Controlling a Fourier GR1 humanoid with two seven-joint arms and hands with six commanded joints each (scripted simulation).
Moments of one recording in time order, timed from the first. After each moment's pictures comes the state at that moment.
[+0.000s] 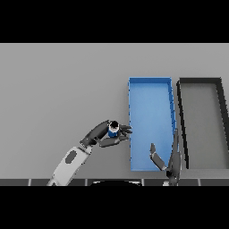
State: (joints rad) left arm -0.22 0.09 -0.52 -1.59 0.01 -0.20 -0.07; right arm 0.55 0.10 0.22 -1.95 0.41 -0.25 -0.20
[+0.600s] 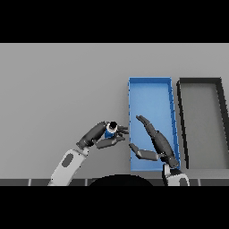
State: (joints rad) left arm -0.20 0.06 -0.50 -1.63 -0.02 -0.24 -0.03; right arm 0.26 -0.08 0.31 -2.17 0.09 0.17 0.22
